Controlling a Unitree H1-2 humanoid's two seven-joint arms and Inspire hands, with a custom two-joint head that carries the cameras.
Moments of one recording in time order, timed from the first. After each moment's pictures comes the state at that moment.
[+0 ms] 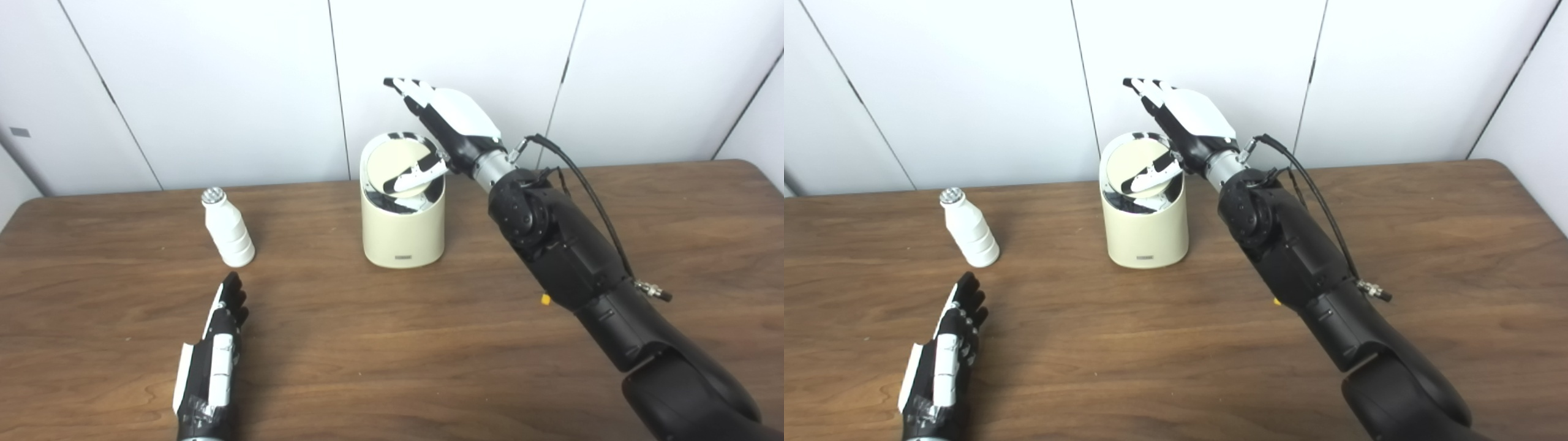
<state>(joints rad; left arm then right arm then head) 0.18 0.03 0.05 -0.20 -0.08 -0.12 -0.04 -0.80 -0.24 0.38 0.30 -0.63 0.14 0.06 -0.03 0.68</state>
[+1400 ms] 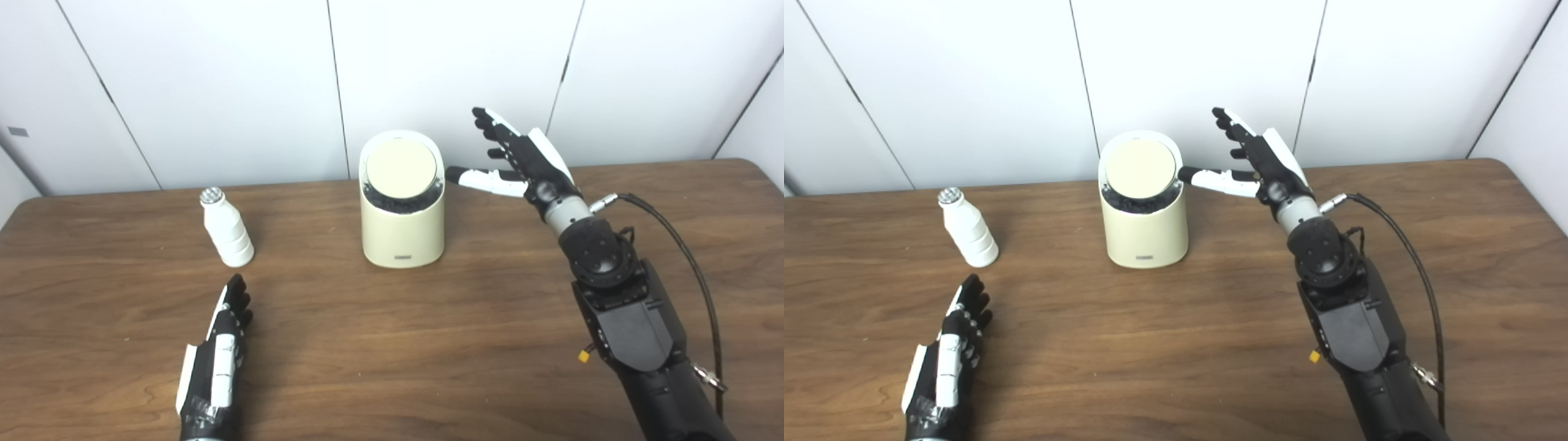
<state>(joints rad) 0.19 0.03 0.05 -0.21 -0.09 -0.10 -0.05 -0.56 -0.23 0.11 0.01 -0.31 0.36 0.13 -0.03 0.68</state>
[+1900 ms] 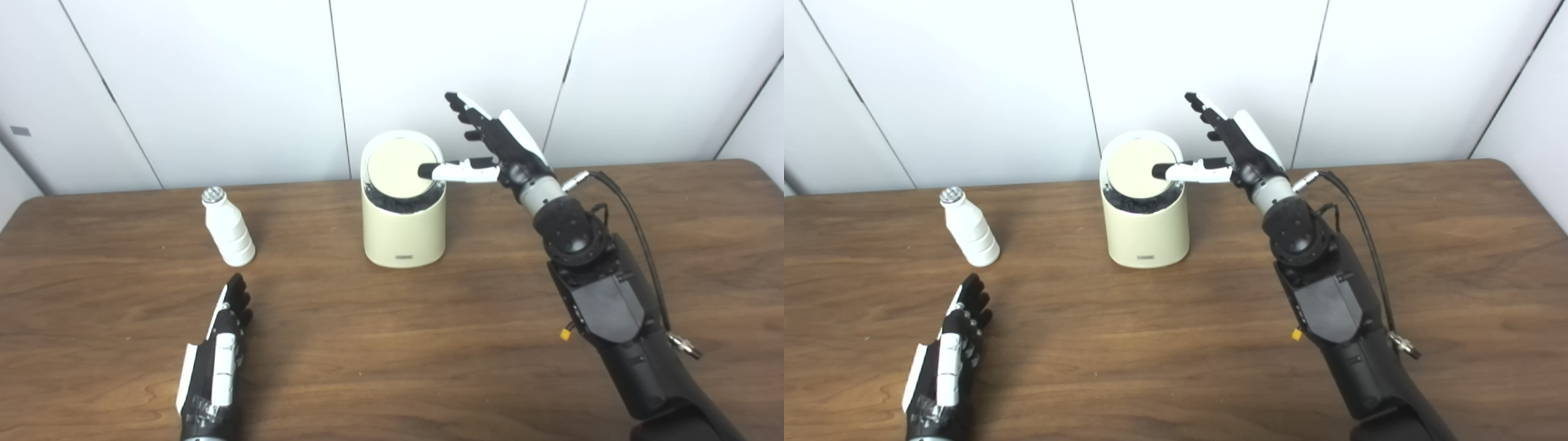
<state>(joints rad) 0.19 0.03 0.05 -0.21 -0.08 -0.10 -0.04 -0.66 -0.21 0.18 0.17 -0.37 0.26 0.10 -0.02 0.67</state>
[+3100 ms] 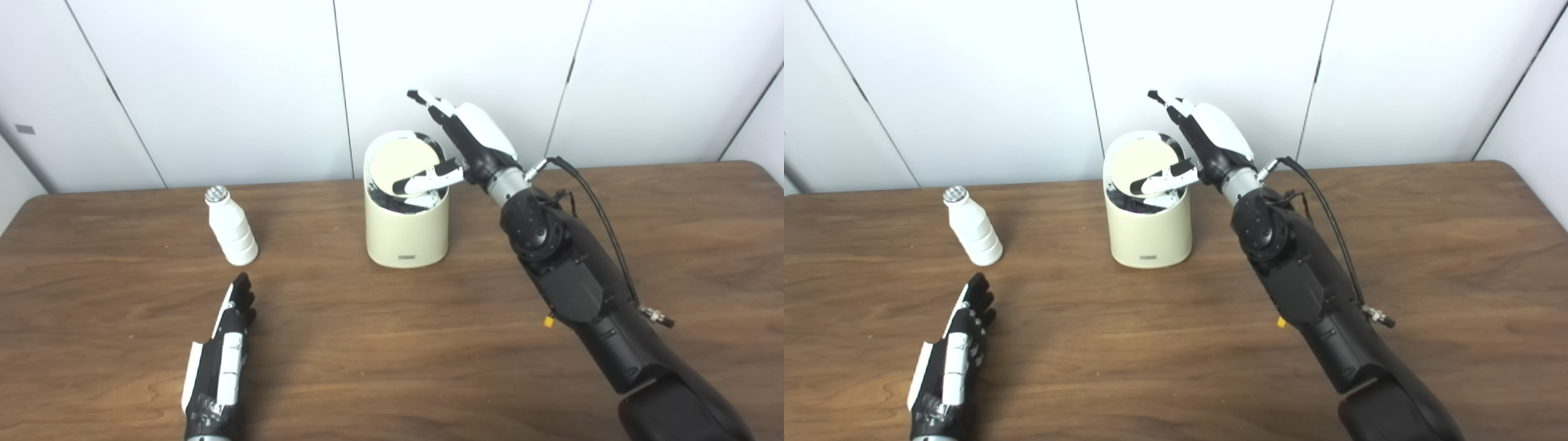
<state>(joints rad) 0.19 0.02 0.04 -0.21 -0.05 -0.10 -0.04 -0.75 -0.22 0.31 0.32 -0.56 0.09 0.01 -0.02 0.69</state>
